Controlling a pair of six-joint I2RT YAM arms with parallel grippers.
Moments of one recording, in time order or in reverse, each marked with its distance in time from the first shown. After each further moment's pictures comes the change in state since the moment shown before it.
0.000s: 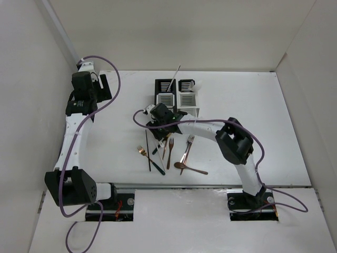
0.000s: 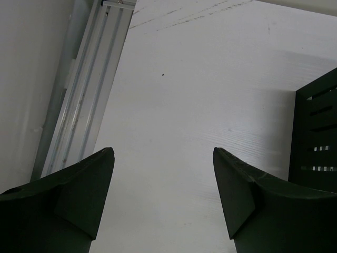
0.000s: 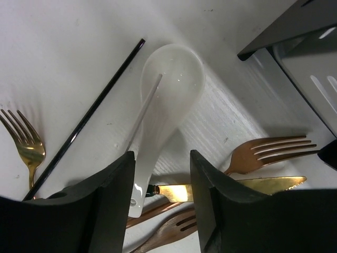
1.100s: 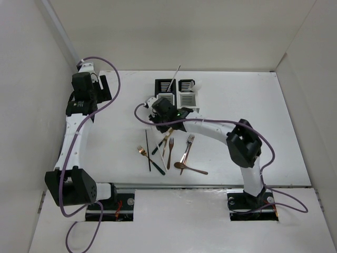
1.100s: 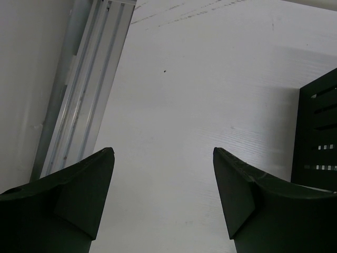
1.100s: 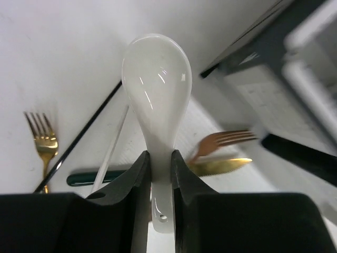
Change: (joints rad) left arm 0.003 0.000 -0.012 0.000 -0.003 0.000; right arm 0.001 -0.082 0.000 -0.011 0.053 -0.038
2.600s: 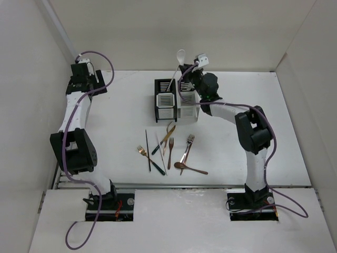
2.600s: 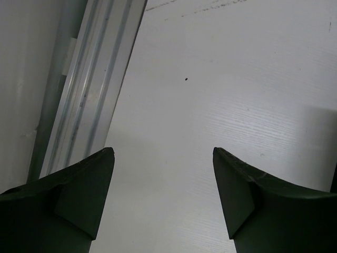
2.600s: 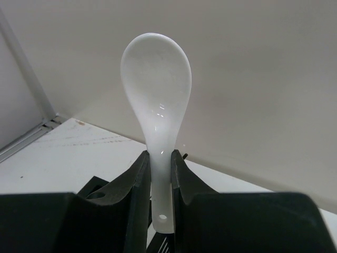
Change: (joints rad) left arm 0.100 0.374 0.239 -0.019 0.043 0.002; right arm -0.440 0.024 -0.177 1.308 -0.108 0.043
